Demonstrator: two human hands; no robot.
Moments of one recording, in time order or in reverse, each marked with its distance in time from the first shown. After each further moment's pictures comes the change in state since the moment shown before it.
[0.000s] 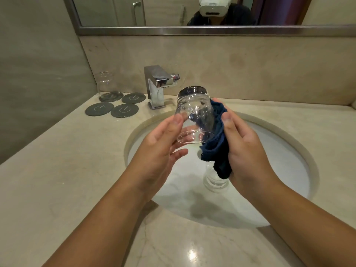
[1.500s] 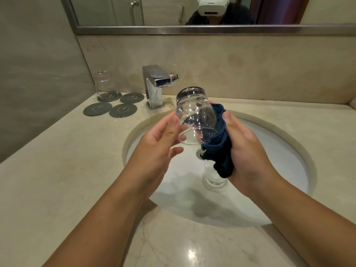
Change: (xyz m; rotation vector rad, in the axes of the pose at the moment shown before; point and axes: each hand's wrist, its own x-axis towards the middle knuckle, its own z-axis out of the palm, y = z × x) left_hand 0.004 -0.004 -0.003 0.020 0.006 0.093; right_hand 0.003 -0.002 -0.003 0.152 -0.026 0.142
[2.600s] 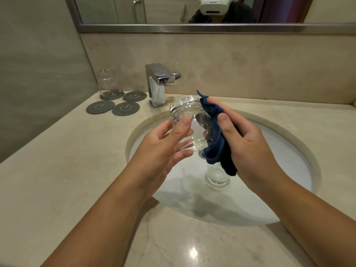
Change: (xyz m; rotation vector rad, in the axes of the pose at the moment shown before) left_hand -0.003 0.003 -0.004 -0.068 -0.024 -0.128; right_hand -0.003 -0.004 -0.005 -0.309 -0.085 -0.243
